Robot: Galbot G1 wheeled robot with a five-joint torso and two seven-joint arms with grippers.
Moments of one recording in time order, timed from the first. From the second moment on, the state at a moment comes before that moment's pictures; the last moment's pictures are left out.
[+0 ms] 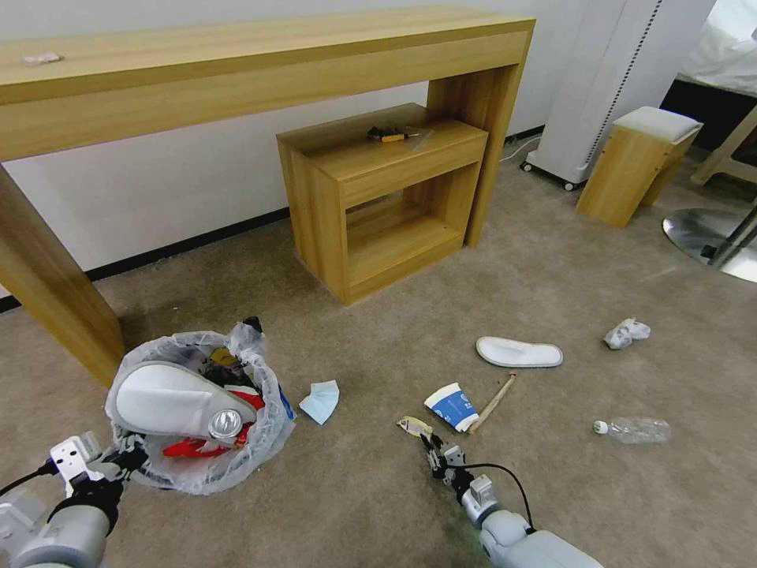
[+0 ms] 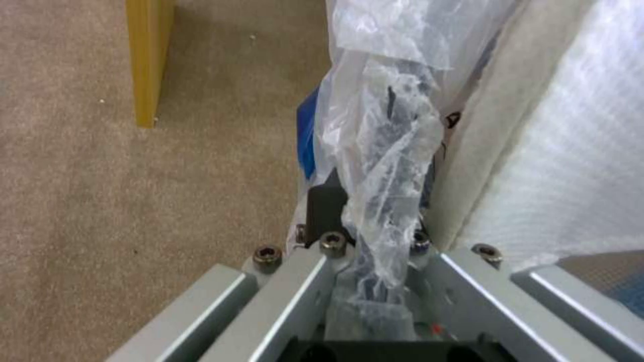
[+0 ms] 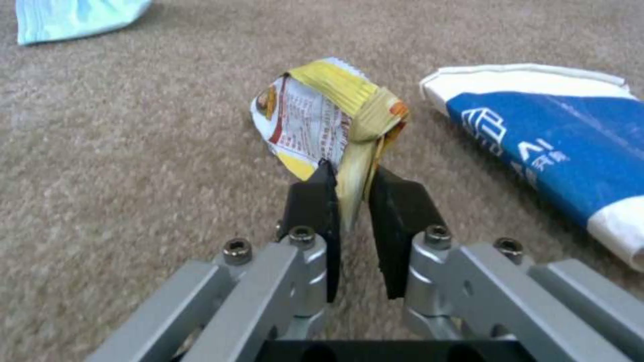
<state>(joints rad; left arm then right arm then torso) 1.86 -1.24 -0.94 -2.27 -0.98 0.30 -0.29 -0.84 1.26 -0.38 0.62 0.55 0.67 -0.05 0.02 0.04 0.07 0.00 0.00</state>
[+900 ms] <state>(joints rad) 1.84 -1.23 -0.89 -2.21 -0.93 0.30 -0.29 -0.89 1.04 -0.37 0.90 0.59 0.68 -0.12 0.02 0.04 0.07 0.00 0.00</state>
